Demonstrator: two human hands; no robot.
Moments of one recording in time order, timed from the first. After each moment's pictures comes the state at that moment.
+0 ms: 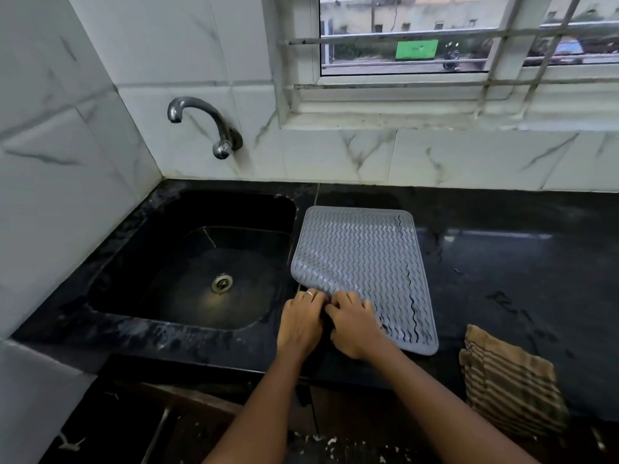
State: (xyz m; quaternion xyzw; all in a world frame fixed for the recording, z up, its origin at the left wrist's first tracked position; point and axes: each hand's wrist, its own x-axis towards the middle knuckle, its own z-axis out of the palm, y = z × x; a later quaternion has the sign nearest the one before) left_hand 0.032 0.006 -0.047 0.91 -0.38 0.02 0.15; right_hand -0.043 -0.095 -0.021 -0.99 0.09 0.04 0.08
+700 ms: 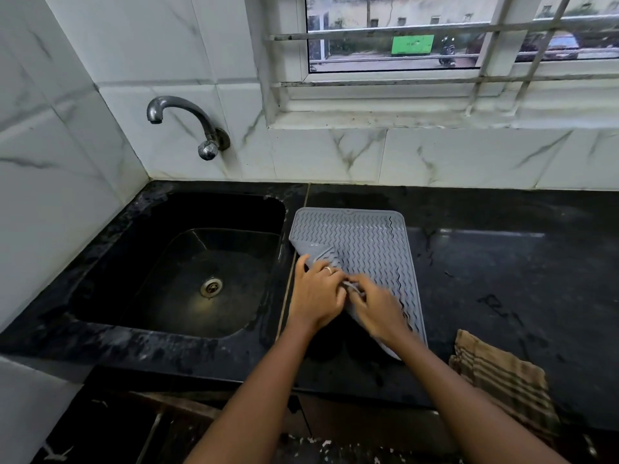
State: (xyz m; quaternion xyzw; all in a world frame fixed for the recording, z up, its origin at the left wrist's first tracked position) left_hand 0.049 -0.054 -0.020 0.86 -0.46 0.17 0.15; right_hand -0.049 -0.161 -0.017 -0.91 0.23 -0.13 0.33
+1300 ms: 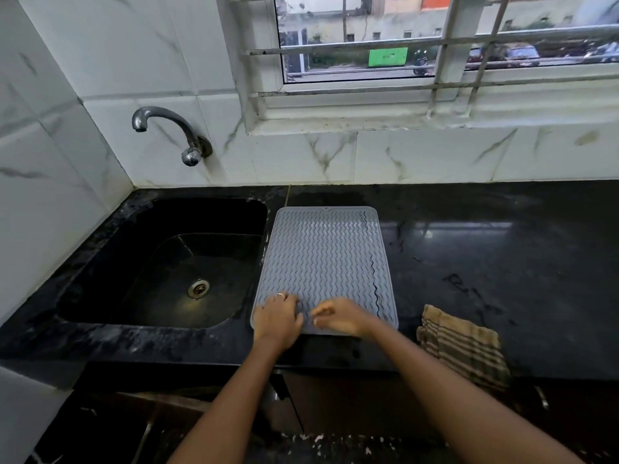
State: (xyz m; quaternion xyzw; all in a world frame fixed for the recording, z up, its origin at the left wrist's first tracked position) left_hand 0.006 0.001 -0.032 0.94 -0.33 -0.07 0.07; right_hand -0.079 -0.134 -0.005 -0.87 0.14 0.14 0.45
